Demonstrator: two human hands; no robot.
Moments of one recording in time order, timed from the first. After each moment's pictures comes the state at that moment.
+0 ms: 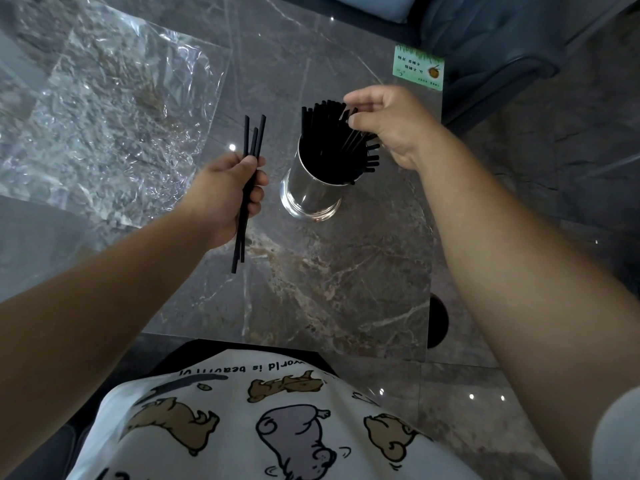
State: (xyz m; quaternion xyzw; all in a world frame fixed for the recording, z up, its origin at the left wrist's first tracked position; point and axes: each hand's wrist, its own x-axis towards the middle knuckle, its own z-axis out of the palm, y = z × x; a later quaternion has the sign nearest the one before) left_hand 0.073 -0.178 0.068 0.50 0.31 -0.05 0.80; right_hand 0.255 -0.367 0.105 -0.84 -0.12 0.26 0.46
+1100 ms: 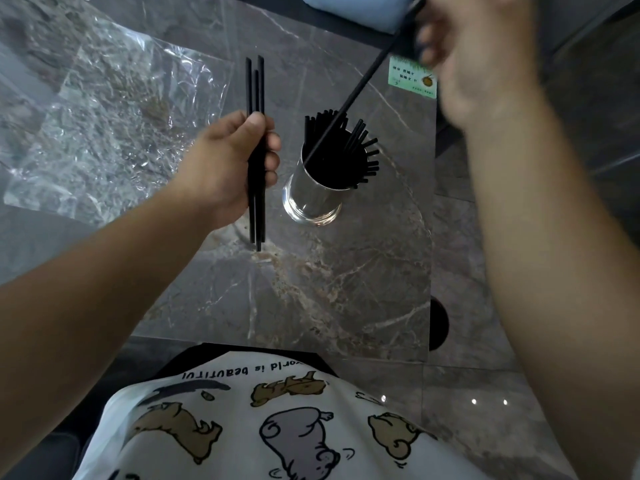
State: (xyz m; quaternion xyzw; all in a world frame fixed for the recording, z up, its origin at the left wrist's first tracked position) left_hand 0.085 -0.171 0.121 0.49 0.17 -0.02 0.85; right_hand 0.245 -0.367 0.209 -0.75 -0.04 0.09 0.65
